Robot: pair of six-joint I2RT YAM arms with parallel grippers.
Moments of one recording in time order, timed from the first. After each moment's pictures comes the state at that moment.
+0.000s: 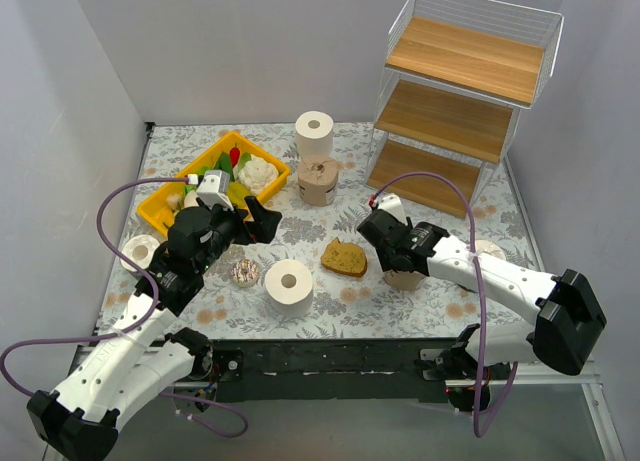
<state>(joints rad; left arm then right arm) -0.51 0.74 0.74 -0.22 -0.03 -0.45 0.89 1.30 0.94 -0.80 0.54 0.46</state>
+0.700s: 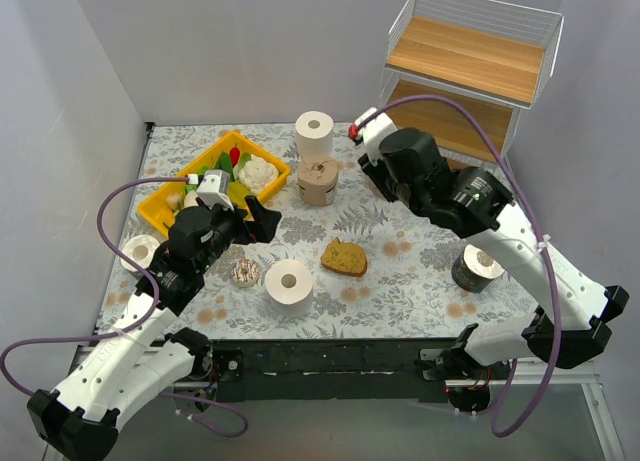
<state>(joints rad) -0.51 0.74 0.74 -0.22 -0.04 -0.44 0.91 1.33 1.68 -1.00 0.50 -0.12</state>
